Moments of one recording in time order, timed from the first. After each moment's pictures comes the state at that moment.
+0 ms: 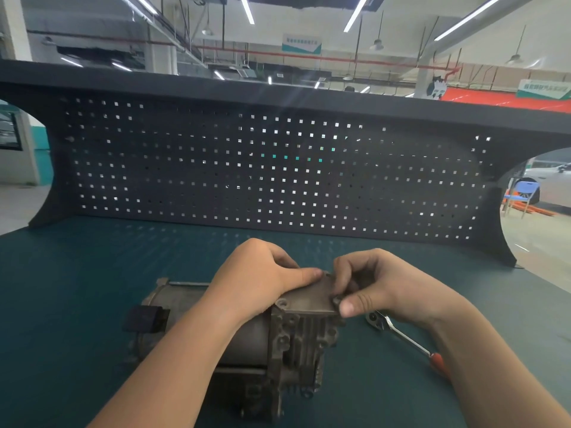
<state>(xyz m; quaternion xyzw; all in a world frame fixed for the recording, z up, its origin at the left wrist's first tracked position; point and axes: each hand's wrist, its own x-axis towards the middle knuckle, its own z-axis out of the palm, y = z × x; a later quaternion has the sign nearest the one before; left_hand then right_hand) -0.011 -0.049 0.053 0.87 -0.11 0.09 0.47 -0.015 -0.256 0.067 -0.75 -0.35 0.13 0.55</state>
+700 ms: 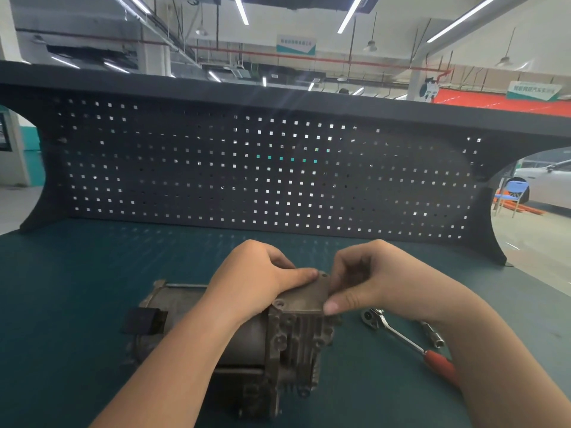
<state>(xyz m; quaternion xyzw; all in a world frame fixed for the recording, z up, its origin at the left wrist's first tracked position) -0.006 -0.048 0.050 0.87 -0.11 0.10 0.47 -0.033 -0.250 0.086 -0.86 -0.29 0.03 0.42</state>
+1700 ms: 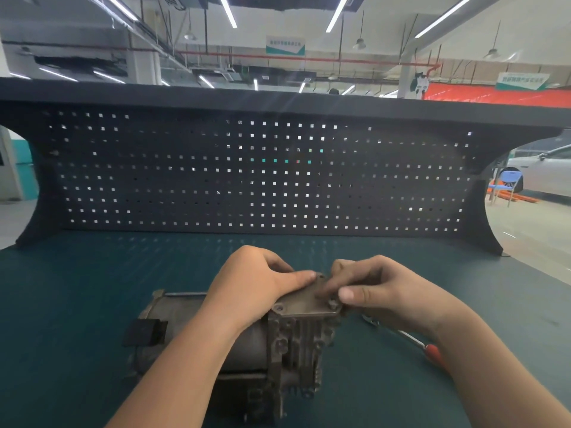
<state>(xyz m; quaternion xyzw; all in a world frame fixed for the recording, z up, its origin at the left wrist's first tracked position) -0.007 -0.049 0.050 0.87 -0.10 0.10 0.47 -0.026 -0.260 0.058 -0.72 -0.34 0.09 0.60</state>
